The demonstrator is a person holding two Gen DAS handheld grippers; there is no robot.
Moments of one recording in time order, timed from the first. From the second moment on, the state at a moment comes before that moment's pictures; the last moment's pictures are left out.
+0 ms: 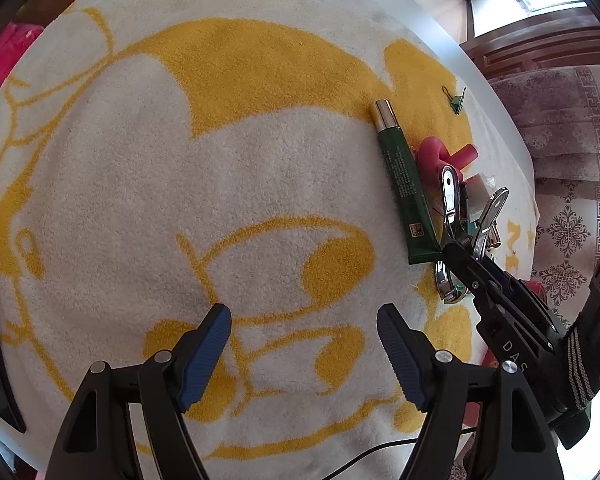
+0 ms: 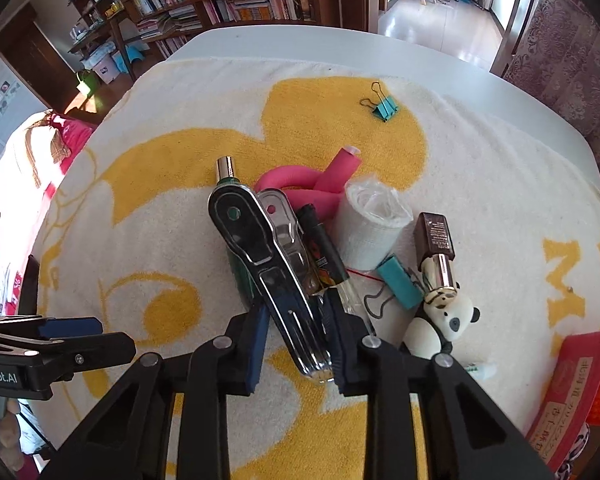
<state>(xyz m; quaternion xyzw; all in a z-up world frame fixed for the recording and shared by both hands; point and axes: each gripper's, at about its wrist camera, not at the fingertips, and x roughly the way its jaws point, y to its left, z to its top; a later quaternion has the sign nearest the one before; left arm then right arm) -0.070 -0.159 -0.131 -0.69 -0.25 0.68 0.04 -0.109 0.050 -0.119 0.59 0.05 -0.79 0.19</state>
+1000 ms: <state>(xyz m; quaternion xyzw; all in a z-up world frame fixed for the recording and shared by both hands) -0.163 -0.071 -0.139 -0.62 -0.03 0.78 0.02 -0.021 0.150 -0.096 0.59 -0.10 -0.80 0.10</state>
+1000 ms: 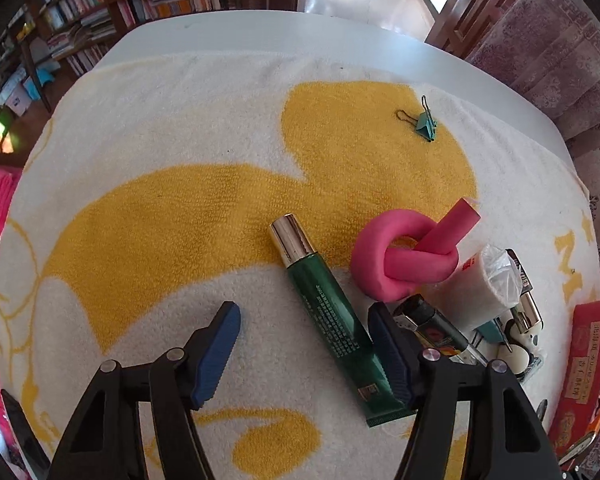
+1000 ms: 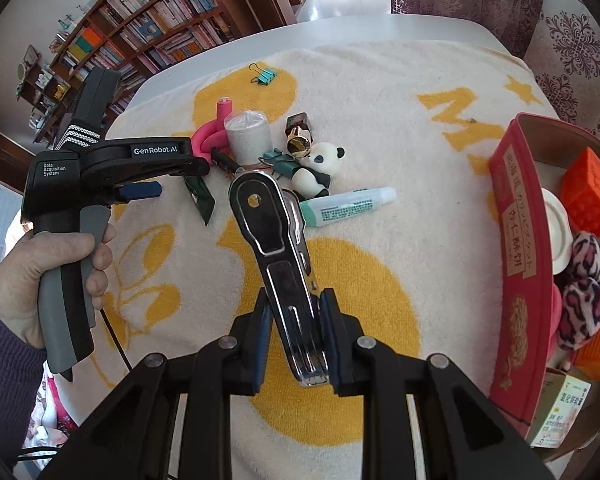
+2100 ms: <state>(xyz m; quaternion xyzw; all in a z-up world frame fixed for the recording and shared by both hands) -0.093 -0.070 -0.076 -0.60 -0.11 0.79 0.08 0.023 0.188 -0.064 0.55 -0.14 -0.82 0.08</state>
